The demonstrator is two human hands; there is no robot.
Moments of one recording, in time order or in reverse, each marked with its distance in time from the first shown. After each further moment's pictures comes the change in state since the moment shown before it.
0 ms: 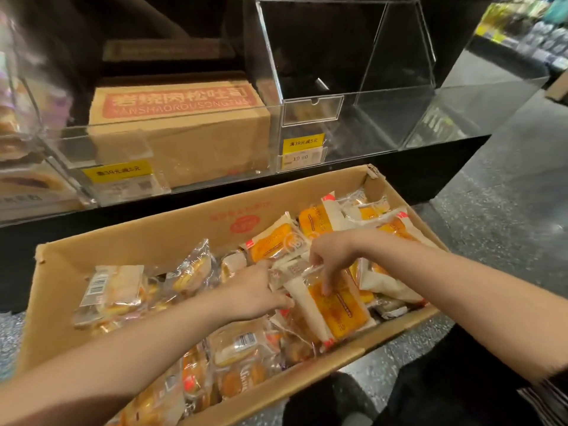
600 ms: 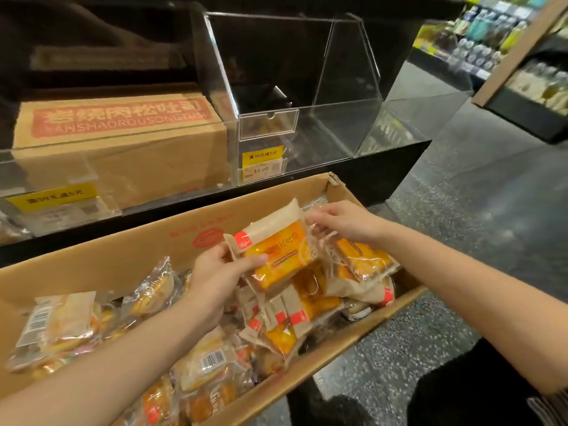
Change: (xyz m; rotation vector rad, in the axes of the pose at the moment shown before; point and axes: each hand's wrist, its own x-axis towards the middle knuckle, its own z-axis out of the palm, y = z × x) left_hand 0.014 0.021 -0.011 -1.144 0.316 0.019; right_hand -0.055 0.056 -0.001 0.872 0.652 0.118
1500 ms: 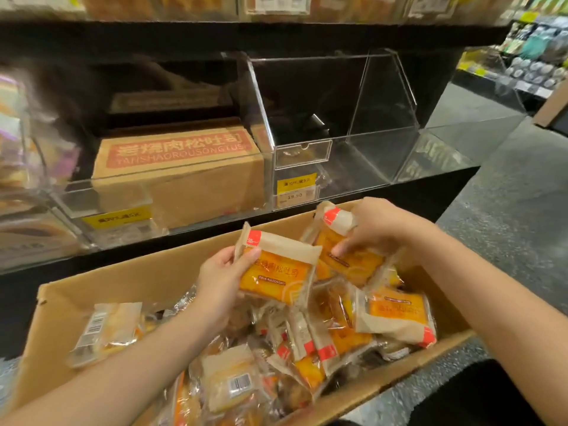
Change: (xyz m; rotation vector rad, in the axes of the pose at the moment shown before) left_hand 0.008 0.017 -0.018 -0.097 0.141 0.184; right_hand 0.008 -0.046 -0.025 -0.514 0.087 0.078
